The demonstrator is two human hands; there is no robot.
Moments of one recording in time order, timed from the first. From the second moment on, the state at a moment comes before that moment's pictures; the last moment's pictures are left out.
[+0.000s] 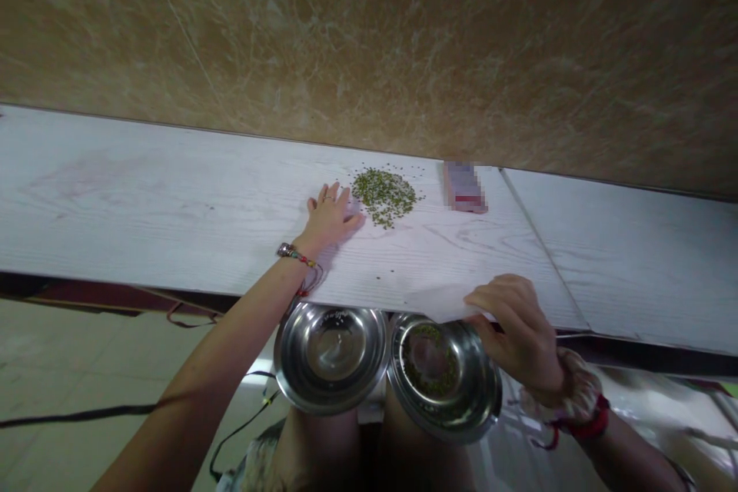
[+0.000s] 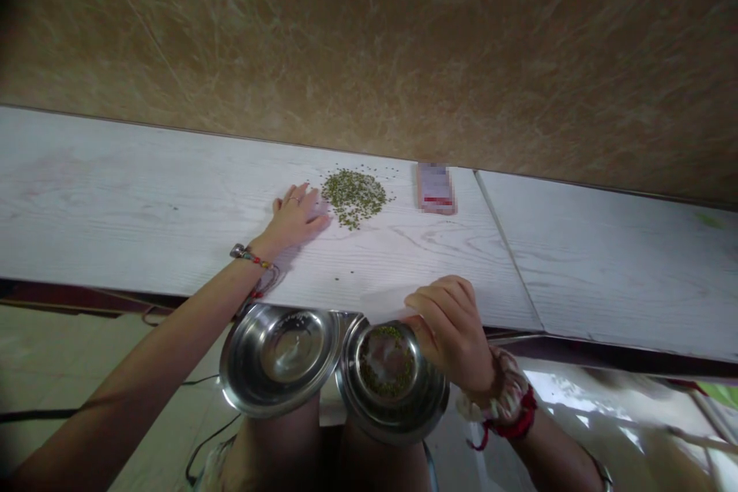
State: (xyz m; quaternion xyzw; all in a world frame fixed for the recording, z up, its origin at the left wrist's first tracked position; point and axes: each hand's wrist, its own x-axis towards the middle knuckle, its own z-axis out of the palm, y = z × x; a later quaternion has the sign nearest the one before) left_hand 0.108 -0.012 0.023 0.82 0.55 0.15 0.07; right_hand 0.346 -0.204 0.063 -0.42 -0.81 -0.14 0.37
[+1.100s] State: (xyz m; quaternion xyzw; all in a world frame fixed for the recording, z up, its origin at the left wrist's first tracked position) left_hand 0.106 -0.003 0.021 0.91 0.33 0.23 0.10; right_hand 0.327 -0.132 0.071 -0.41 -0.80 -0.14 0.41
